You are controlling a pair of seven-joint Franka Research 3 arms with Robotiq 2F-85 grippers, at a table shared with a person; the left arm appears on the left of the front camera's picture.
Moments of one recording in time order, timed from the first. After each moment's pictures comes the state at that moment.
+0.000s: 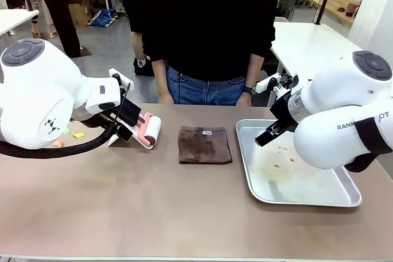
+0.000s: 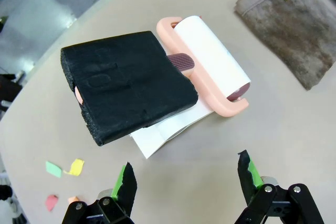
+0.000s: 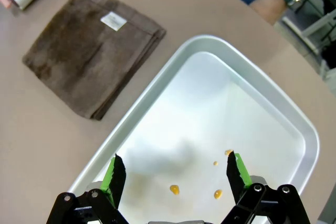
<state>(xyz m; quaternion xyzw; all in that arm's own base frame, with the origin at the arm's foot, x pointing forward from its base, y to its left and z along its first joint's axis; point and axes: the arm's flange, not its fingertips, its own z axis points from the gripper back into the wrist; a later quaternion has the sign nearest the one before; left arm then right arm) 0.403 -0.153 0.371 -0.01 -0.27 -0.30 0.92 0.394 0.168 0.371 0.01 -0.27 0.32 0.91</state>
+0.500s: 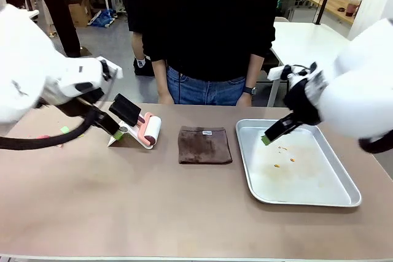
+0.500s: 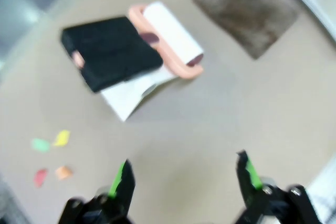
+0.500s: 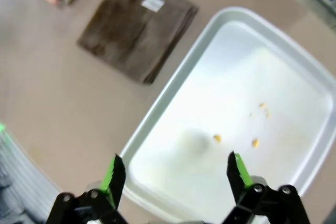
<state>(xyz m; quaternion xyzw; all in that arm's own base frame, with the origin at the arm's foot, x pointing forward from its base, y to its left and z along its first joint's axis) 0.372 -0.117 0.437 -0.09 -0.21 -0.33 0.92 0.351 0.149 0.438 0.11 -0.19 0.27 0.94</state>
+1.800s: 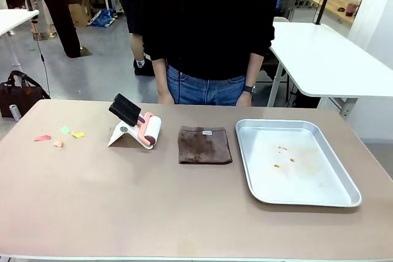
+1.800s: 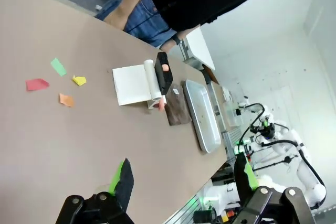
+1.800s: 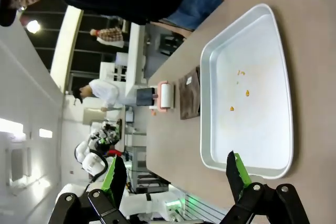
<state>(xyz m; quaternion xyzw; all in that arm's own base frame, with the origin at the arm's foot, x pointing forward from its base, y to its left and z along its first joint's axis) 0.288 0.214 0.422 -0.53 -0.30 0.03 0.80 0.260 -0.197 0.423 0.54 -0.23 -0.15 0.79</state>
